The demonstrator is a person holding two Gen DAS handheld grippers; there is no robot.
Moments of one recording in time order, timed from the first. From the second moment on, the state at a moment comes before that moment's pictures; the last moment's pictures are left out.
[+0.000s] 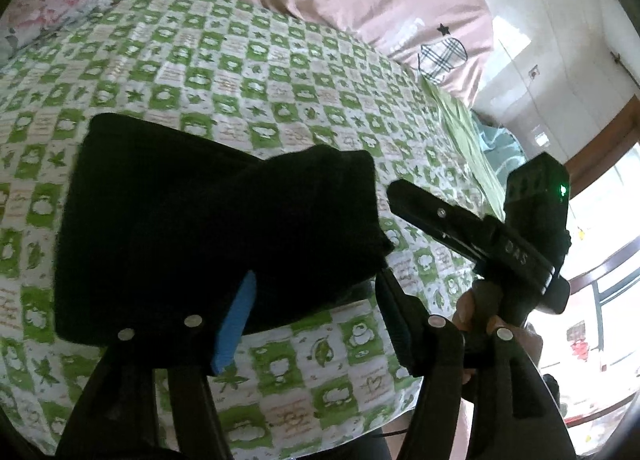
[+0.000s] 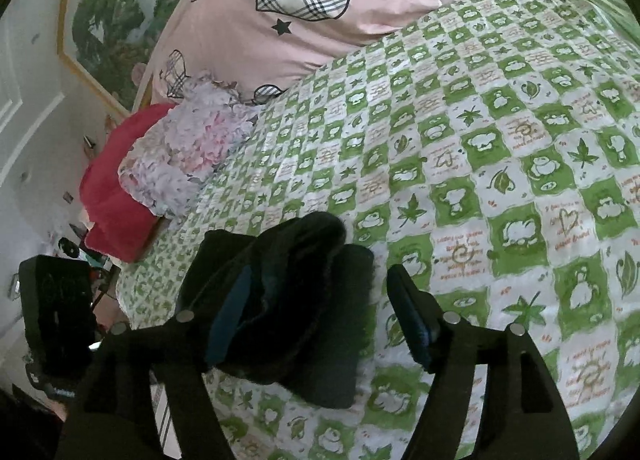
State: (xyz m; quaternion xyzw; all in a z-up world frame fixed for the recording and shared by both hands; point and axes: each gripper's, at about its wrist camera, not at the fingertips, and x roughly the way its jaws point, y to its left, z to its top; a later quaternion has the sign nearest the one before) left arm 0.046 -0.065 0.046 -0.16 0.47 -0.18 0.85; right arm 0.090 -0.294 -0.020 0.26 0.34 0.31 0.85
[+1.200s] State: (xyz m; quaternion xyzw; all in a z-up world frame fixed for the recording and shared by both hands) left arm 0.044 0.044 0.036 -0.24 0.46 -0.08 0.85; right arm 0.071 -0.267 -0.036 0.31 0.37 0.29 0.83
